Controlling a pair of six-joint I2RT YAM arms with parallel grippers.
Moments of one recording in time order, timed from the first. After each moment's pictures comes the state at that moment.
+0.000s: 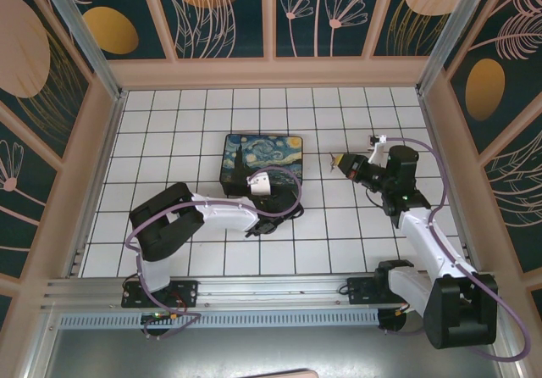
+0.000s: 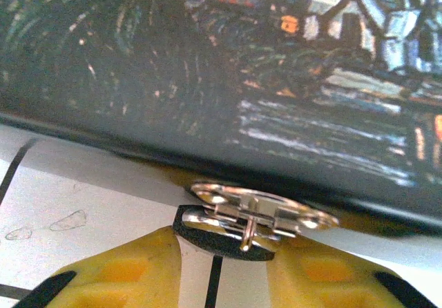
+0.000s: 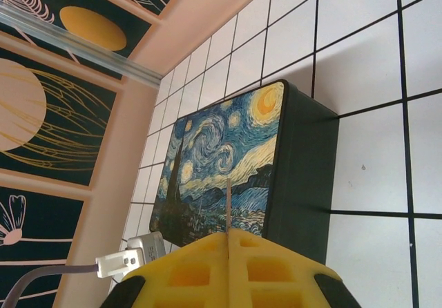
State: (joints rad) left arm -1.08 1.88 1.02 -0.37 -0.75 -1.16; right arm 0.10 1.00 0.54 0.05 -0.66 0.71
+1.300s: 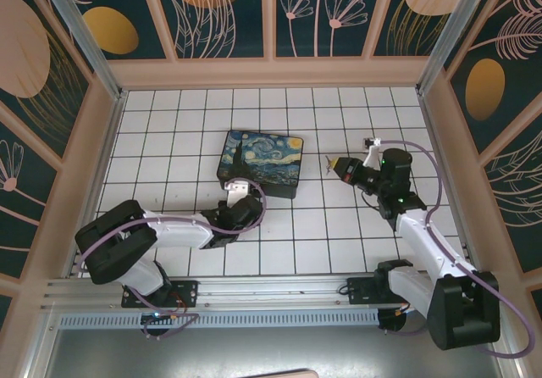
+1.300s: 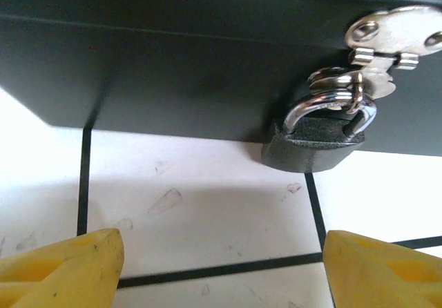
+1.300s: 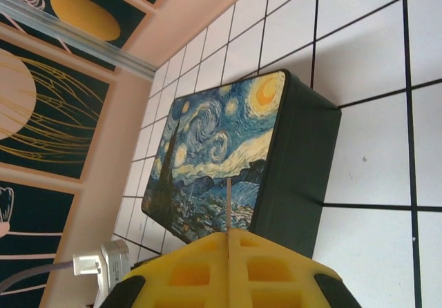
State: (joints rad) left arm -0.98 1.54 0.54 0.12 -0.52 -0.71; right arm 0.16 1.00 0.51 0.08 -0.60 0.71
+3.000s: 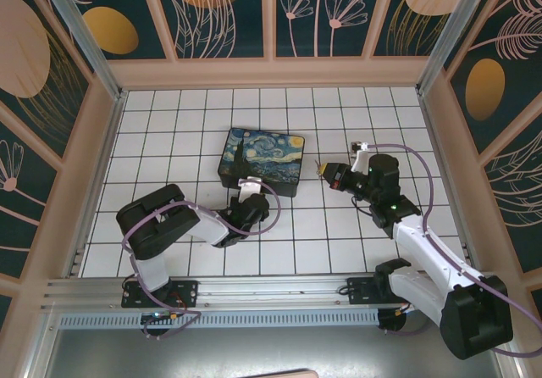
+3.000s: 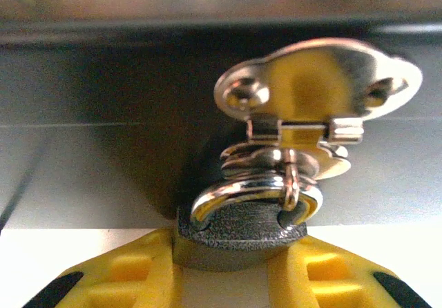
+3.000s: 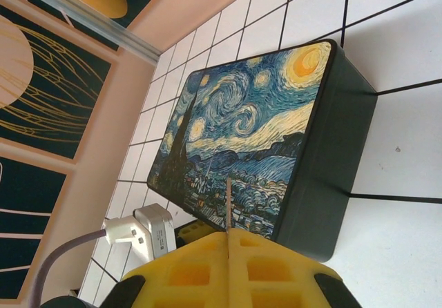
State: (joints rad) left arm -0.96 1.81 0.57 0.53 -0.61 -0.50; right arm 0.33 0.94 0.50 0.07 -0.46 0.70
